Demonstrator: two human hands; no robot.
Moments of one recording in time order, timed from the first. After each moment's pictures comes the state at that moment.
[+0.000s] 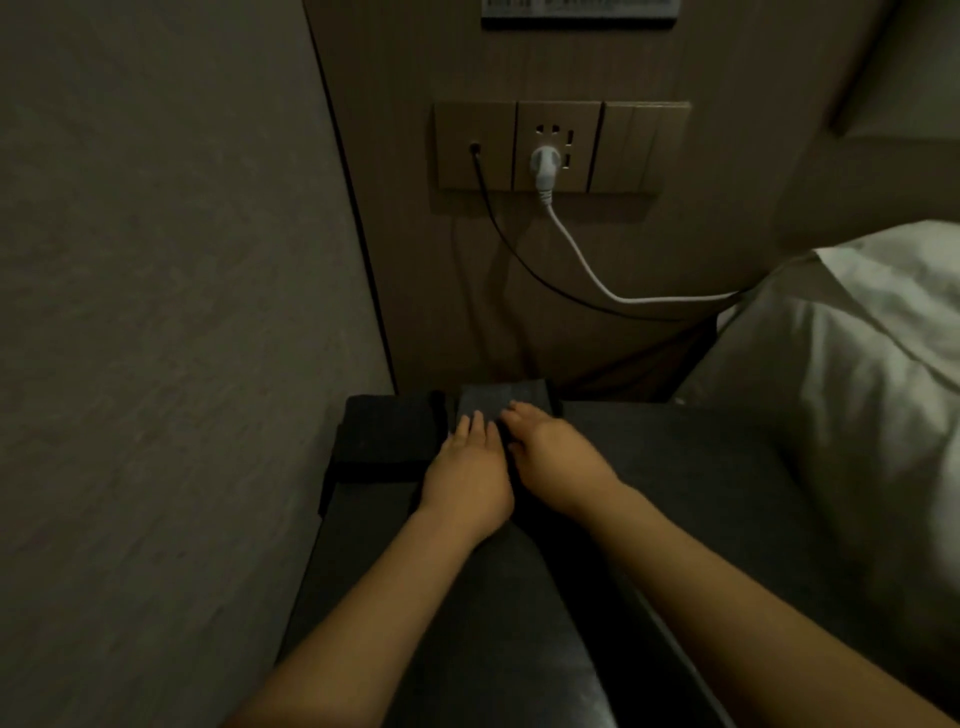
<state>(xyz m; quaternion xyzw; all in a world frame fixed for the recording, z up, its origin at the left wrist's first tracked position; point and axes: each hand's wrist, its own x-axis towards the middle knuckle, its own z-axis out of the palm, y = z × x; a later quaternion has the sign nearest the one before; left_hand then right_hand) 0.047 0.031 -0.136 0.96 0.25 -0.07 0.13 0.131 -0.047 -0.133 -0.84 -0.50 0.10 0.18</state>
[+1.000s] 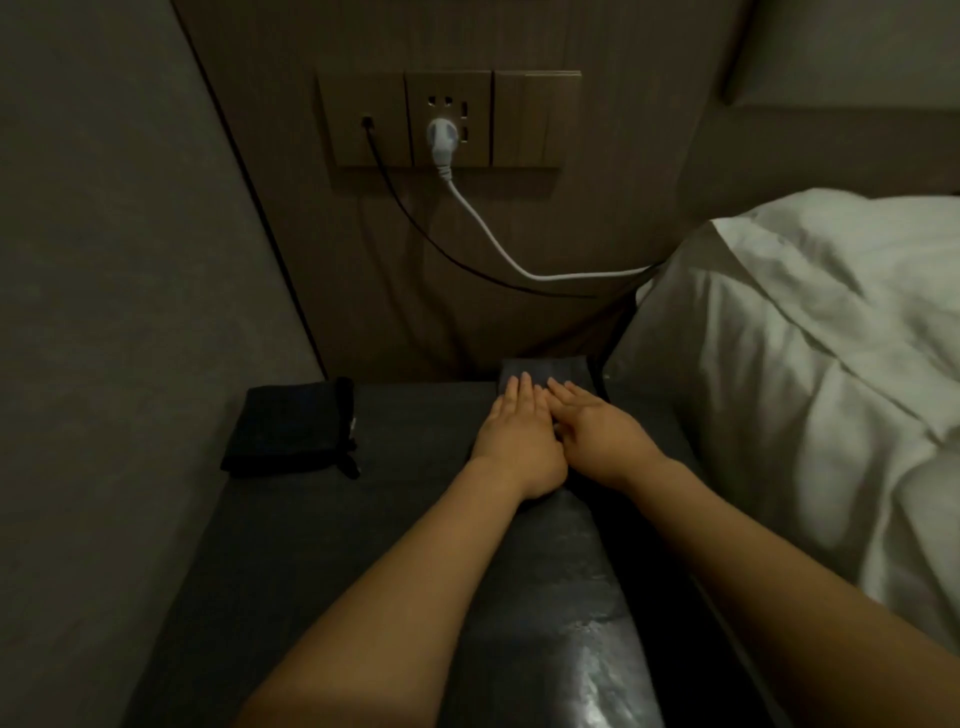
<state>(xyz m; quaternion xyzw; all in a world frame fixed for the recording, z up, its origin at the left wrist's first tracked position) 0.144 -0.060 -0.142 0.97 0.15 -0.10 0.14 0.213 -0.152 -0.141 -0.89 -0.44 0.11 0.11</state>
